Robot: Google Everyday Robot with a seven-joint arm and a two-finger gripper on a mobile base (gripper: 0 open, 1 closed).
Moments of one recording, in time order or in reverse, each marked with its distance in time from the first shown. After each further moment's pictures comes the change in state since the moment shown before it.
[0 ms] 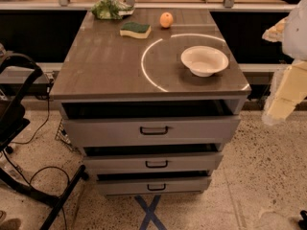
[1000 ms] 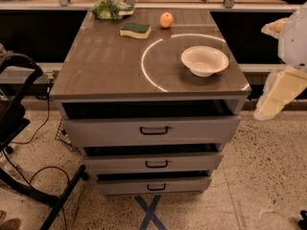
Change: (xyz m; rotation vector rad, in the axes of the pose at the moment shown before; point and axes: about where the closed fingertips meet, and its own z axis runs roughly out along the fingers) arm 0.001 -0.023 0.015 0.151 -0.051 -0.040
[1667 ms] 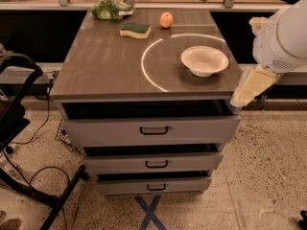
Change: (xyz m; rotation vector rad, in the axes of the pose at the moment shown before) arm -0.017 -0.039 0.042 0.190 -0.022 0.005
